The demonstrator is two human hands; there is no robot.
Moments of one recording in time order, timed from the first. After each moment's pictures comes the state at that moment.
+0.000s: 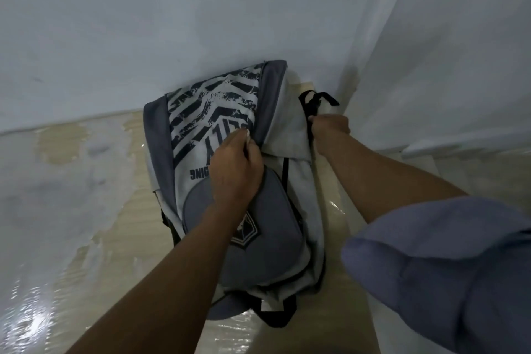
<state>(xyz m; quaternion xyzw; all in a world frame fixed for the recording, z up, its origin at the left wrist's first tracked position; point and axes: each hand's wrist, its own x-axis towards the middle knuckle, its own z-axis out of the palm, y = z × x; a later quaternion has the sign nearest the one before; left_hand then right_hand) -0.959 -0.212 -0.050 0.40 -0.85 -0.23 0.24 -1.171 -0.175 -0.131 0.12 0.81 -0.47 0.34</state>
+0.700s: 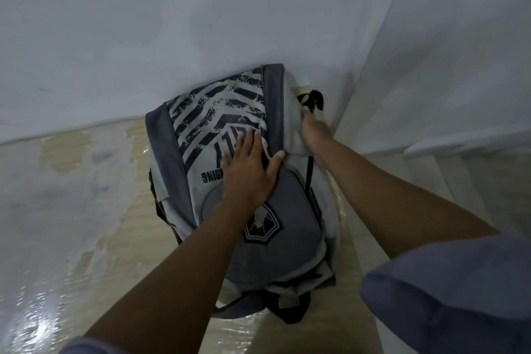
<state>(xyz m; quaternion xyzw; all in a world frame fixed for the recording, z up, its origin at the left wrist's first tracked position) -0.963 -0.212 -0.072 0.38 -0.90 -0.23 -0.03 -1.143 -0.180 -0.114 0.00 0.79 -0.43 0.43</state>
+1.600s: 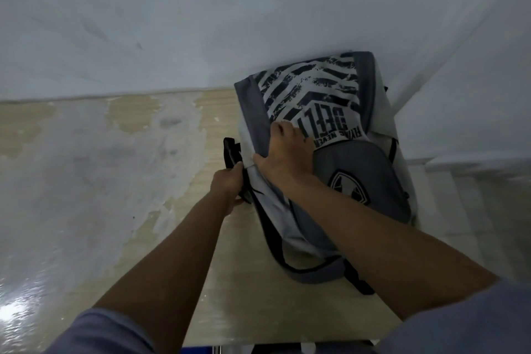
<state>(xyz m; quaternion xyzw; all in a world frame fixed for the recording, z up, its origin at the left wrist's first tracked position) -0.773 -0.316 -0.113 0.67 -0.43 -0.60 0.04 -0.889 -0.249 -0.073 -0.44 0.89 -0.12 0.09</state>
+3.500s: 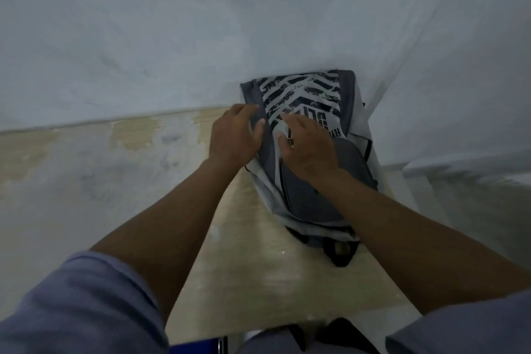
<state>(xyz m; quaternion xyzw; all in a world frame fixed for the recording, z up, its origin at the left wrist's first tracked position) -0.795 -0.318 0.003 0.30 -0.91 -0.19 0.19 -0.898 -0.183 -0.011 -0.46 0.85 -0.27 -0.01</state>
